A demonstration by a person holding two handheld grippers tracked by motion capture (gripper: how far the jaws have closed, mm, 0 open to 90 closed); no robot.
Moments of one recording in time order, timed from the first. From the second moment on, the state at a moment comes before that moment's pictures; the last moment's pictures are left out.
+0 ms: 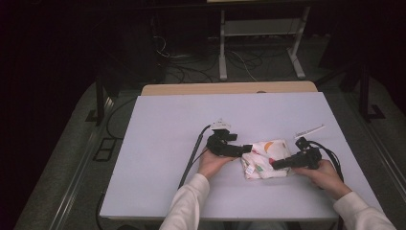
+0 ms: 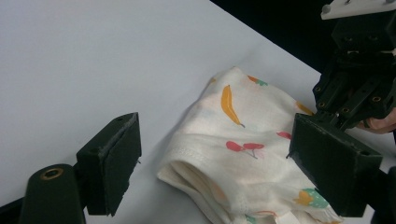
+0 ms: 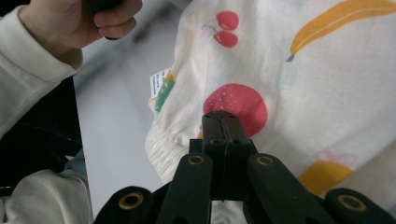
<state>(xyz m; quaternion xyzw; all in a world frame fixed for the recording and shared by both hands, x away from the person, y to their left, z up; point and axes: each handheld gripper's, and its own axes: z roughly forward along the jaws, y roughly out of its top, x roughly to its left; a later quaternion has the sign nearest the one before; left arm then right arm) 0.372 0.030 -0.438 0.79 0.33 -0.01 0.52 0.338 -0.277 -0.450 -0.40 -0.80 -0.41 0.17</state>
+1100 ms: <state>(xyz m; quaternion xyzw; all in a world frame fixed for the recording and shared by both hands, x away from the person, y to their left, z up) 0.374 0.030 -0.432 0.79 0.32 -0.02 0.52 0.347 -0.284 -0.423 -0.39 -0.80 -0.45 0.10</state>
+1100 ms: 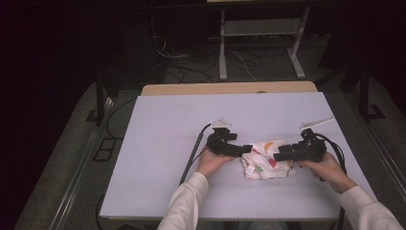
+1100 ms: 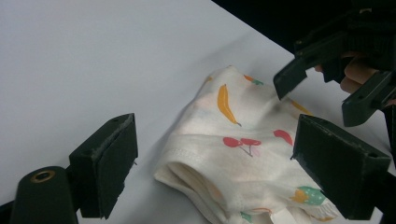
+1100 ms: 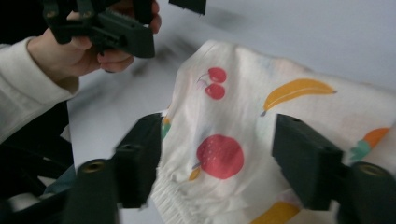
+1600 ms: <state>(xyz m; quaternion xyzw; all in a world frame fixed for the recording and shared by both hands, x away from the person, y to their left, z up) 0.380 0.024 -0.423 0.80 0.31 -0.02 0.51 0.367 -0.299 -0.412 -0.43 -0.78 -0.45 0.04</state>
